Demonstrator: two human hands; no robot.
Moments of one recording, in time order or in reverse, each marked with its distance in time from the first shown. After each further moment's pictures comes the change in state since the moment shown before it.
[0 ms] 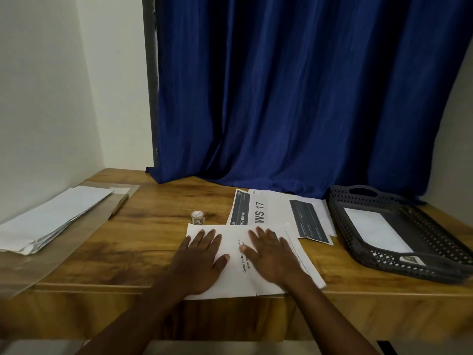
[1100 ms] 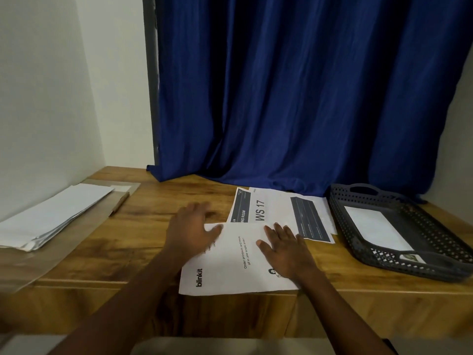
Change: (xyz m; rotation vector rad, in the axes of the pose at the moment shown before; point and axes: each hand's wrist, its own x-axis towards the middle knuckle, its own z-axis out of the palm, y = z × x) left_hand 0.031 -0.020 -0.031 -0.269 0.377 -0.166; right_hand 0.000 0.032 -0.005 -0.057 0.007 0.094
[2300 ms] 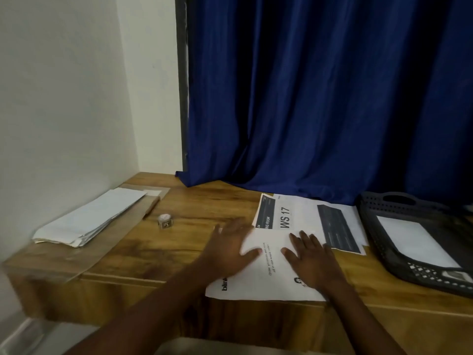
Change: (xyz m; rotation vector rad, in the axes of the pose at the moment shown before) left_hand -0.024 0.018 -0.003 0.040 -0.260 0.208; right_hand 0.002 -0.001 0.001 -0.044 0.015 -0.001
